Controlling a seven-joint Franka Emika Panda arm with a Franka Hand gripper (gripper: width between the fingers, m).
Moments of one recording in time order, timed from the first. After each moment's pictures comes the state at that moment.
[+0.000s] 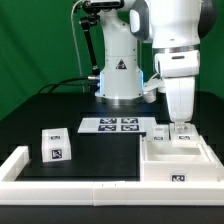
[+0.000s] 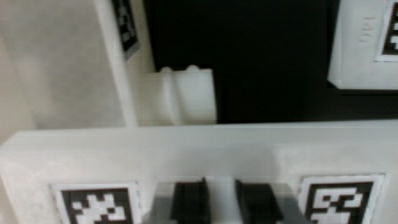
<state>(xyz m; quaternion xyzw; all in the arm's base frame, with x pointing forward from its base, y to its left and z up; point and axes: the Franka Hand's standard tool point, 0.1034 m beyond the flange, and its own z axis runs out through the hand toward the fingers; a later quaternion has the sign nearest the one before) 0.507 0.098 0.057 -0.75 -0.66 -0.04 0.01</state>
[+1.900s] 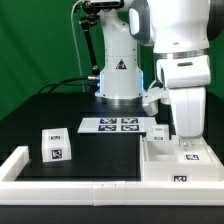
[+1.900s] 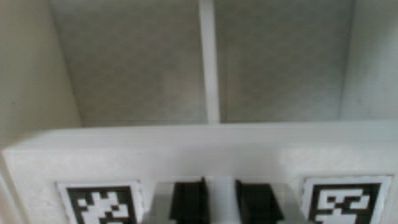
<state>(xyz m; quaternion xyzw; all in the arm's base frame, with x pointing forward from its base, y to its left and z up) 0.591 0.090 0.058 -0.74 -0.67 -0.04 0.01</state>
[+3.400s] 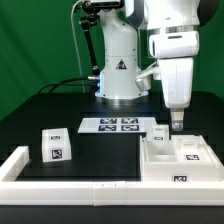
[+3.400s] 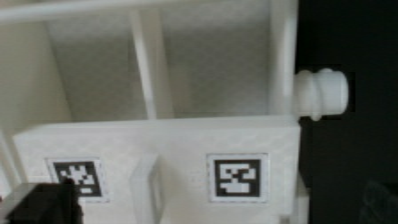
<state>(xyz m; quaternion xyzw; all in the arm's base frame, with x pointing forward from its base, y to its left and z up) 0.548 0.076 0.093 -0.75 -0.66 -0.05 -0.01</state>
